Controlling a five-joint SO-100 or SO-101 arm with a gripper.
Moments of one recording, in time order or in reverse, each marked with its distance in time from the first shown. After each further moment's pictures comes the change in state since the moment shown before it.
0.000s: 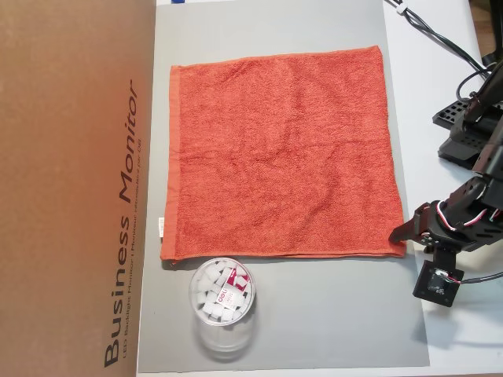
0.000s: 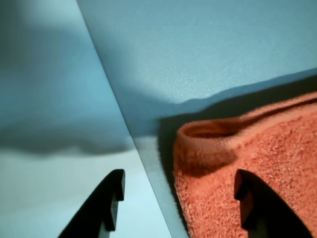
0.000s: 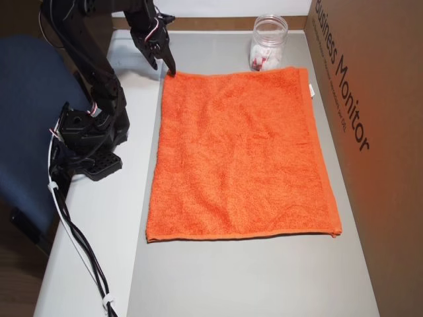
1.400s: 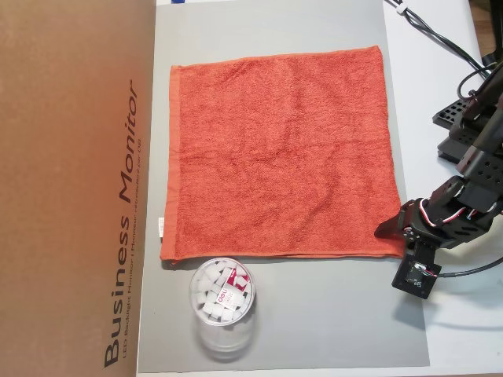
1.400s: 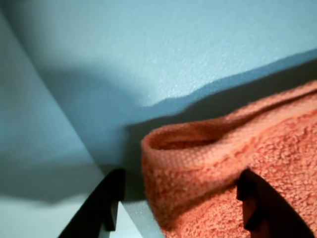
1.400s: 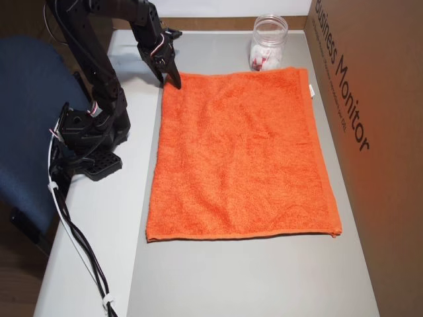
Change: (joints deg) arm 4.4 -5.4 5.4 -9.7 0.0
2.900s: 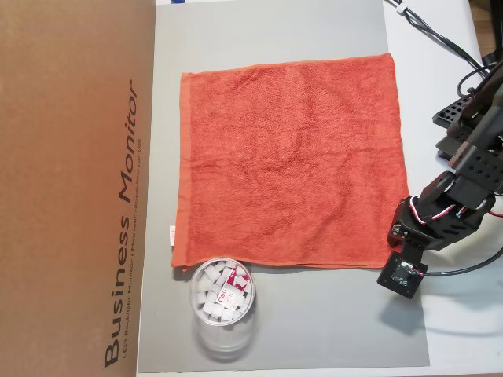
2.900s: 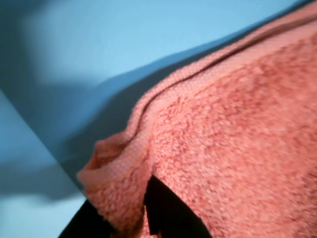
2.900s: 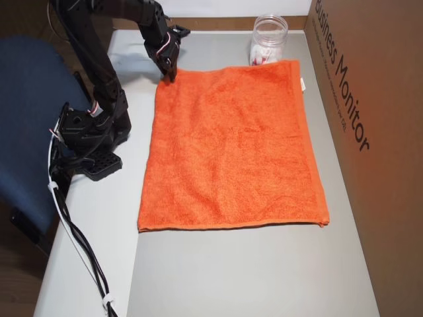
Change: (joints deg) arm 4.6 2.3 -3.2 0.2 0.4
